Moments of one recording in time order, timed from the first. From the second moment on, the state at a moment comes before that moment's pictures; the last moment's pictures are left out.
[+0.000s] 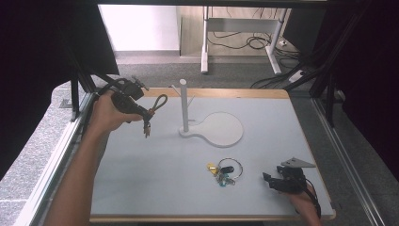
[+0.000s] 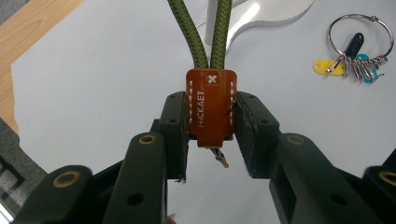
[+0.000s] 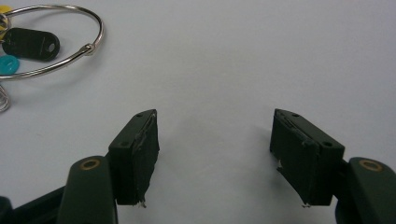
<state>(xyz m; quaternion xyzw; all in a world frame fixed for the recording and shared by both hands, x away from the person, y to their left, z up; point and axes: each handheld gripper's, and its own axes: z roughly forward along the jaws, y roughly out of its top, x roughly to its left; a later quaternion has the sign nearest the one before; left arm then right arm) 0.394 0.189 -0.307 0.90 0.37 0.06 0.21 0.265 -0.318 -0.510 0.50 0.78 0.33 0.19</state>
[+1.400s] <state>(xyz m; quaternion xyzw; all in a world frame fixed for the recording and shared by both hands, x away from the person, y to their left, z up) 0.399 0.176 -0.311 0.92 0.35 0.06 0.18 0.264 -0.311 -0.514 0.49 0.78 0.32 0.20</state>
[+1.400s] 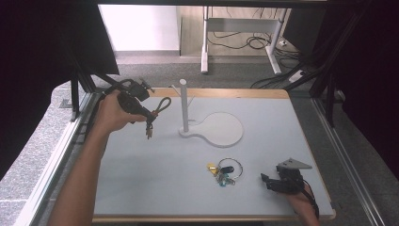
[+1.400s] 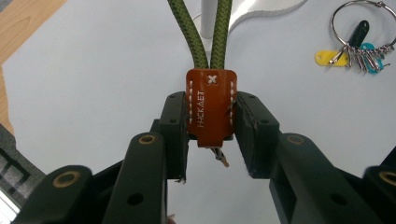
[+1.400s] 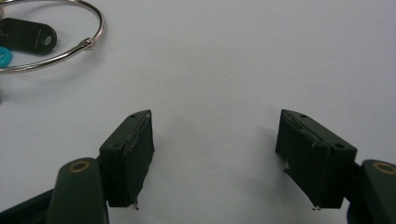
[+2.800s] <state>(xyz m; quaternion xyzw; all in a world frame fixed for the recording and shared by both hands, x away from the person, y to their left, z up) 0.410 0.170 -0.306 0.91 0.36 0.05 0.19 0.264 -0.308 -0.515 0.49 0.78 0.32 0.21</state>
